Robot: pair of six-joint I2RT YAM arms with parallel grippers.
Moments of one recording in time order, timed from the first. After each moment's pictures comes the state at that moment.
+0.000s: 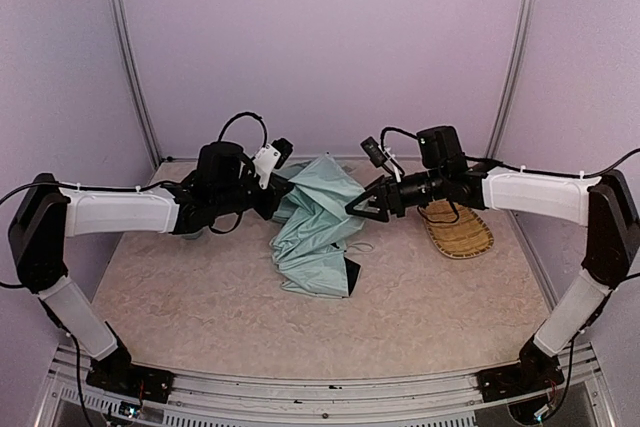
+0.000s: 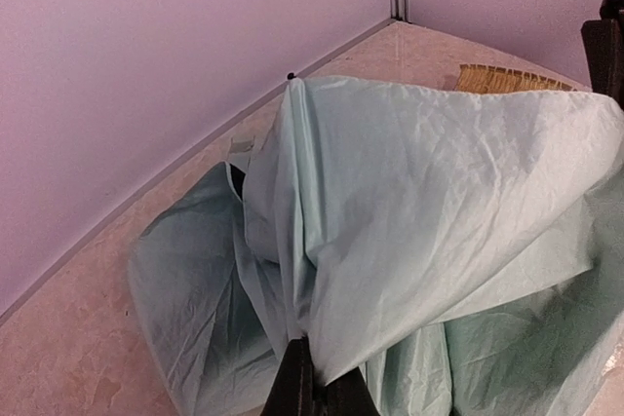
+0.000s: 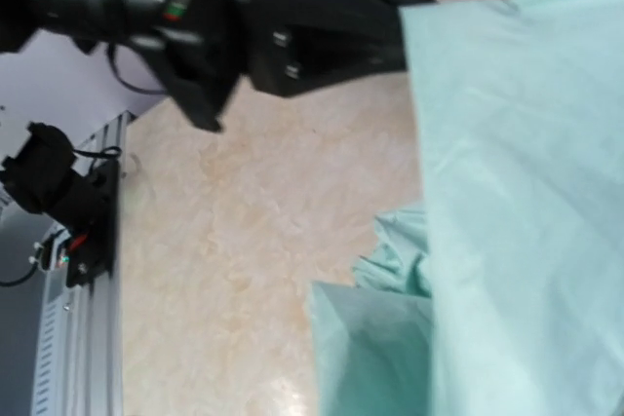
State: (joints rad) left arm -0.68 1.63 1.04 0.24 0.05 0.19; right arm 0.57 1.61 1.15 -0.06 -0.84 0.07
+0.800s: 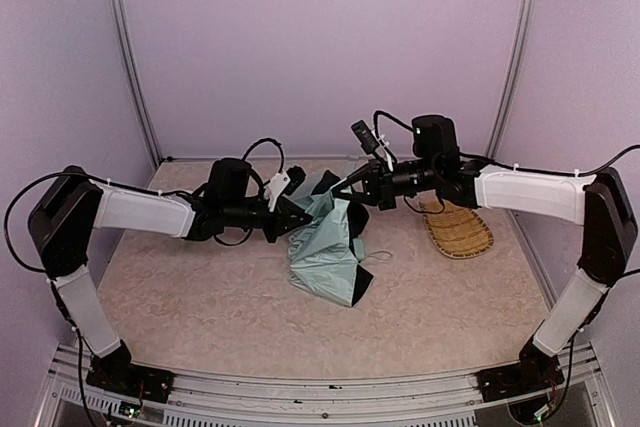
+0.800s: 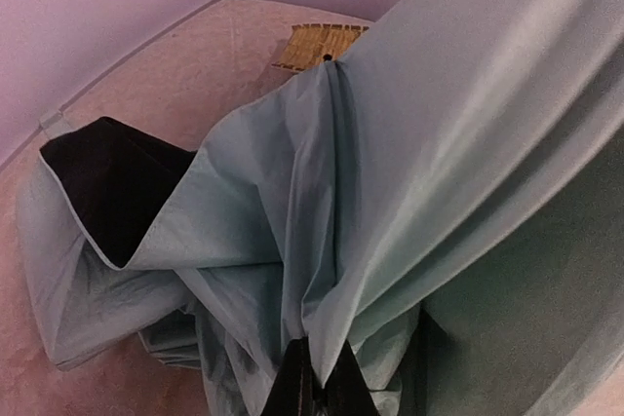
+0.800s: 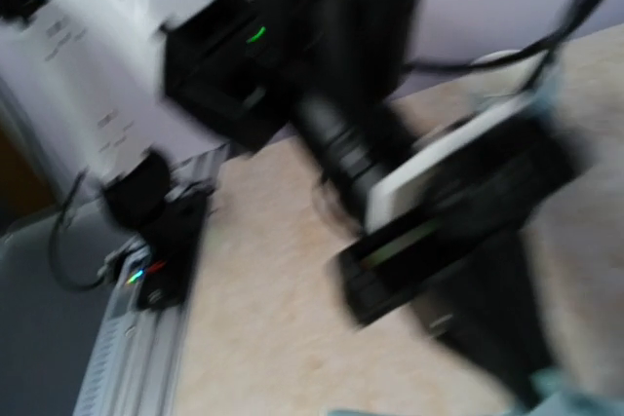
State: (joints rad) left arm -0.64 1.76 1.00 0.31 0.50 0.18; right arm 0.63 1.65 1.21 0.13 -0.99 0.08
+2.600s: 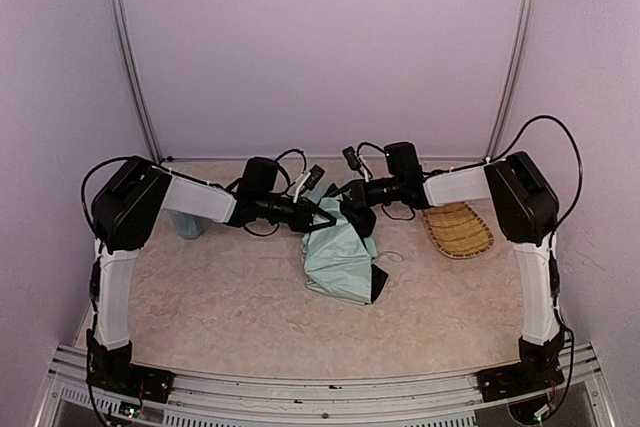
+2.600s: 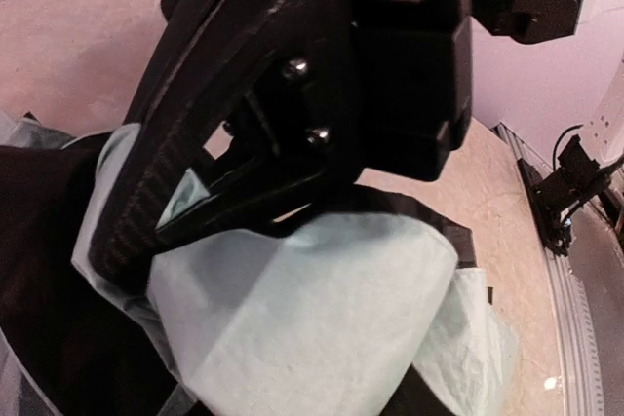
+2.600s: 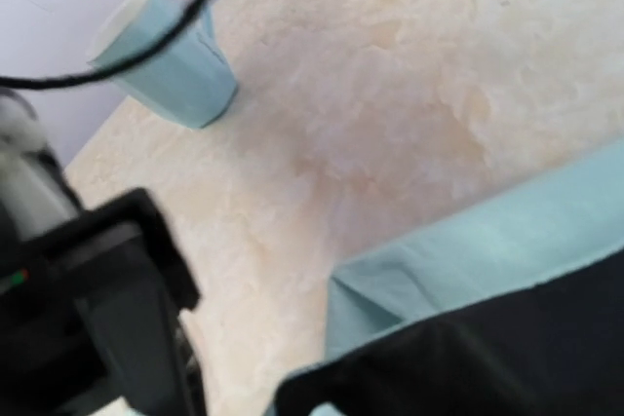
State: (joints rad) left arm -0.59 2.18 1.37 0.30 0.82 -0.10; right arm 0.50 2.22 1.50 0.26 -0.82 0.28
